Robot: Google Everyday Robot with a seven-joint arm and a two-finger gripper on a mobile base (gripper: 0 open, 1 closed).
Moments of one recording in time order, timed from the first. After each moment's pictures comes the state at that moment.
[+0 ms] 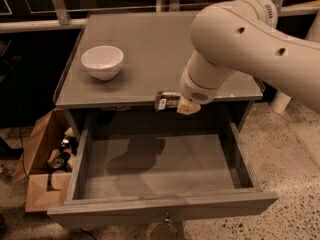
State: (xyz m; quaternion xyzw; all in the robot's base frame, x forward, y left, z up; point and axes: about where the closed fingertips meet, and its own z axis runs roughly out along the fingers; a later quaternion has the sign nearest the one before) arm 0.538 -0.086 0.838 -0.61 0.76 -0.04 0.19
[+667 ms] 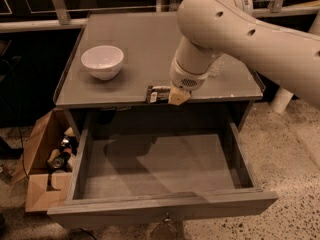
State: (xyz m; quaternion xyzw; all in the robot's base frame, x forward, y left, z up) arm 0.578 -0.065 0.834 -0.65 0.74 -0.02 0.18
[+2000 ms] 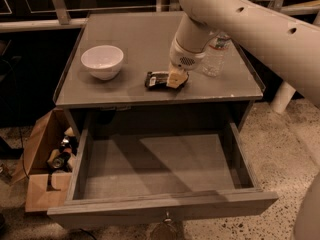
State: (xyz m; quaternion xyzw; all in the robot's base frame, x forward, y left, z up) arm 0.637 -0.062 0.846 -0.65 0.74 0.01 0.18
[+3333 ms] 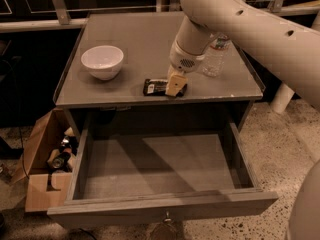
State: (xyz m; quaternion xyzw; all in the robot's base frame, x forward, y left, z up) arm 0.640 -0.061 0.837 -0.65 0.74 0.02 0.18
